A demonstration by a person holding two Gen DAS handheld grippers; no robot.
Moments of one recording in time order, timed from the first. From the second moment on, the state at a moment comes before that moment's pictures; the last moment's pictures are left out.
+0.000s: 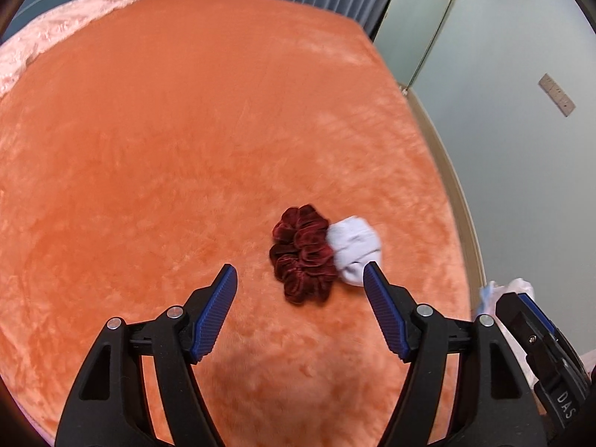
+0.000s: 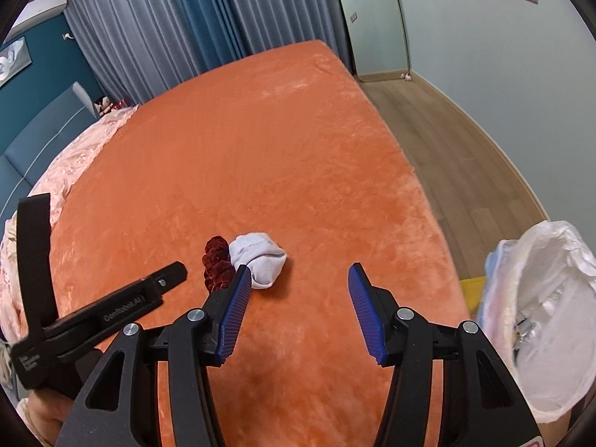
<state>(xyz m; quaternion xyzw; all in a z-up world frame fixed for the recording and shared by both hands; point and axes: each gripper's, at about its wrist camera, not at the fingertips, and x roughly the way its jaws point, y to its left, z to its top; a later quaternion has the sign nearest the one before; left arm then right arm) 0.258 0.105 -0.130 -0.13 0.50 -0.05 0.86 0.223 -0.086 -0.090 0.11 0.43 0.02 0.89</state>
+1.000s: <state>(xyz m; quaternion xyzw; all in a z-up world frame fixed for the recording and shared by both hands) 0.298 0.124 -0.155 -0.16 0.49 -0.09 0.85 0.293 -0.037 -0.173 0.12 0.50 0.08 0.86</state>
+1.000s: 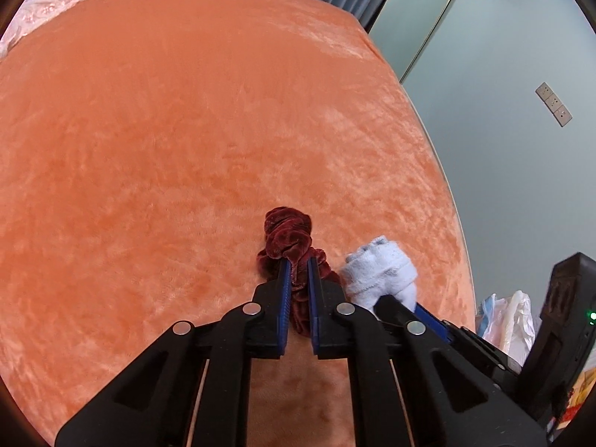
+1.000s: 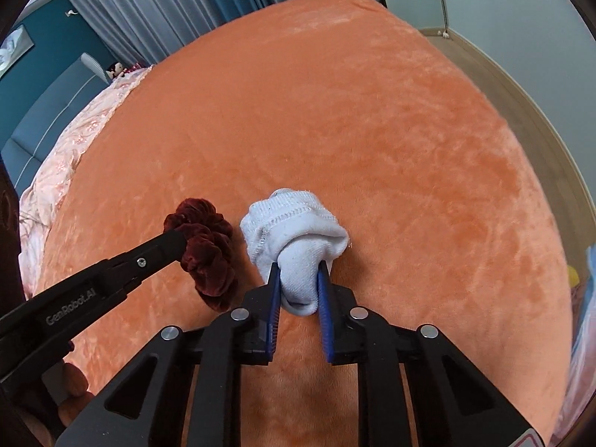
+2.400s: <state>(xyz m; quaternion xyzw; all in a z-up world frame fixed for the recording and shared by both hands) 0.116 -0.149 0.078 0.01 0.30 -0.35 0.89 0.053 -0.290 0.047 0.22 0.23 -0.10 0.94</state>
